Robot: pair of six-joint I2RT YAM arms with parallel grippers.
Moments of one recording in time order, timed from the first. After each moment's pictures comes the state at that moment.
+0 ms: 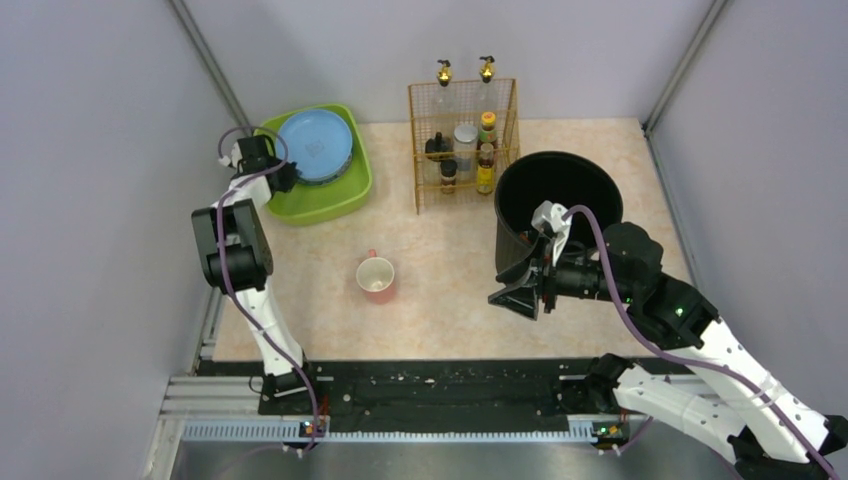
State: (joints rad) left arm 0.24 2.05 1.47 -0.10 0.09 -0.99; right arm 0.77 0.70 0.97 -0.54 -0.52 0.22
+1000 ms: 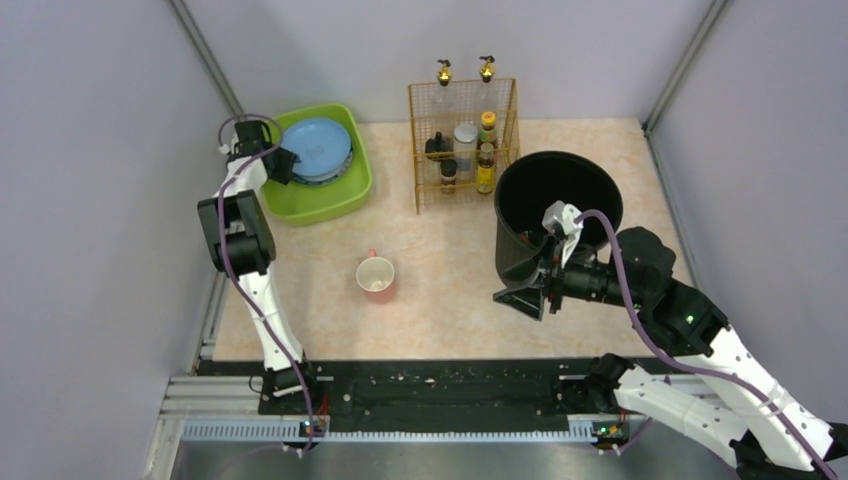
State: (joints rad) left arm 0.26 2.27 1.83 -0.34 0.10 -0.95; right arm 0.77 0.66 0.97 -0.54 -0.47 0.21
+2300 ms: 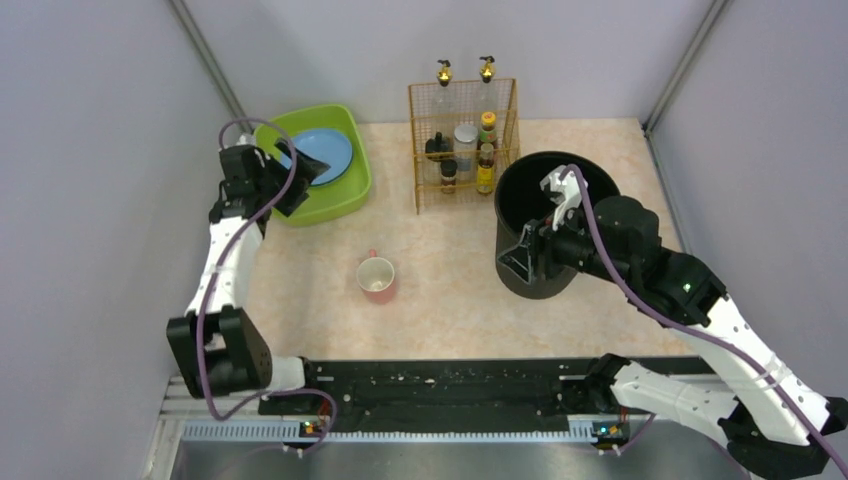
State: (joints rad) left arm 0.19 1.41 1.17 -0.32 0.36 -0.79; right arm 0.77 0.83 1.19 -0.74 -0.11 0.24
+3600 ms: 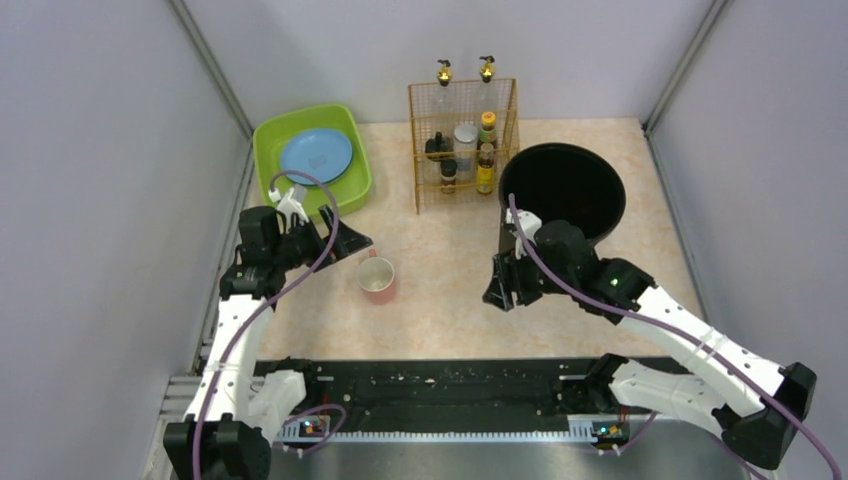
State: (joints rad) left arm 0.03 0.89 0.77 -0.47 0.68 -0.56; right arm 0.78 0.92 0.89 -0.68 -0.19 0.37
